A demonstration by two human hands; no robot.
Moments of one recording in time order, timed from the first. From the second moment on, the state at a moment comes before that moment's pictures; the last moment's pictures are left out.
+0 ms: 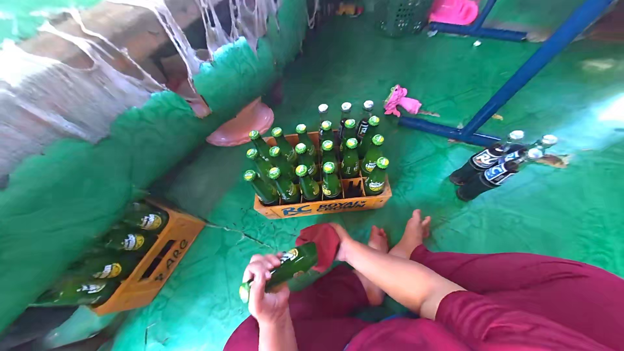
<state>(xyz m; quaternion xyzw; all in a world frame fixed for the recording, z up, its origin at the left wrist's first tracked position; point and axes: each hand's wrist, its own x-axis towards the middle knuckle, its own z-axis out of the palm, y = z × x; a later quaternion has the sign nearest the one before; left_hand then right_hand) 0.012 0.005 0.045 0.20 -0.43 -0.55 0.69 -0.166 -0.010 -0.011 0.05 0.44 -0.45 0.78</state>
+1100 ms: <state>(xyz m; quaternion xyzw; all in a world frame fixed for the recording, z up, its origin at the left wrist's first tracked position) -0.038 0.067 0.009 0.55 -0.77 -0.21 0.26 -0.407 0.062 0.126 -0.49 0.74 -0.45 0.10</state>
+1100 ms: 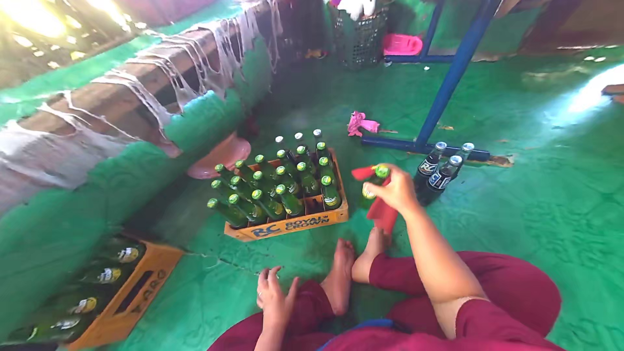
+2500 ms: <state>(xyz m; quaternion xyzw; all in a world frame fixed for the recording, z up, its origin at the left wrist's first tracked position) -0.041 0.050 -0.011 0.63 -0.73 -0.28 0.04 -0.286 -0.031 0.102 -0.56 0.73 -0.33 0.22</state>
